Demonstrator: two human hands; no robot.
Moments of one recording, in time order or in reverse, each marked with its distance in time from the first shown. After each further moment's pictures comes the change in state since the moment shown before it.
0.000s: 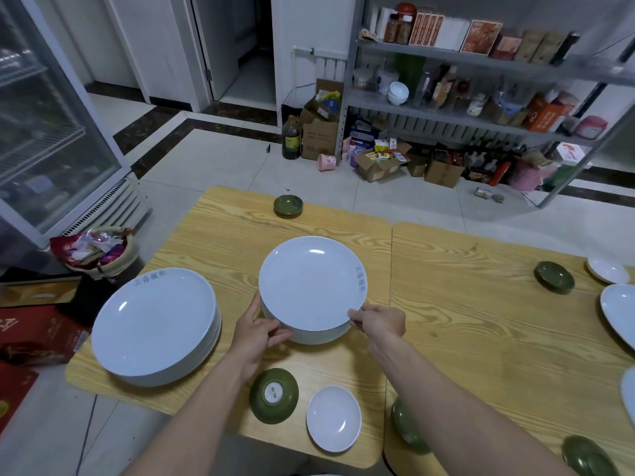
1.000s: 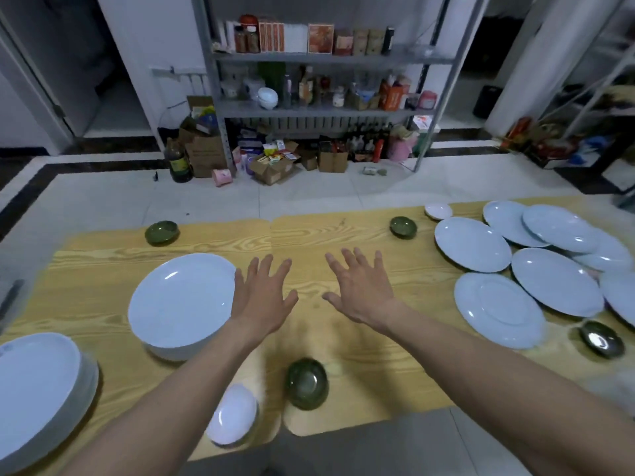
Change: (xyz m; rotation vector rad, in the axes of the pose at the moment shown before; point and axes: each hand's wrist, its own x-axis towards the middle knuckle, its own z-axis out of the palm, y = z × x) left_hand -0.075 0.006 0.222 1.757 -0.204 0.791; right_hand -0.011 -0.063 -0.217 -1.617 0.087 -0.850
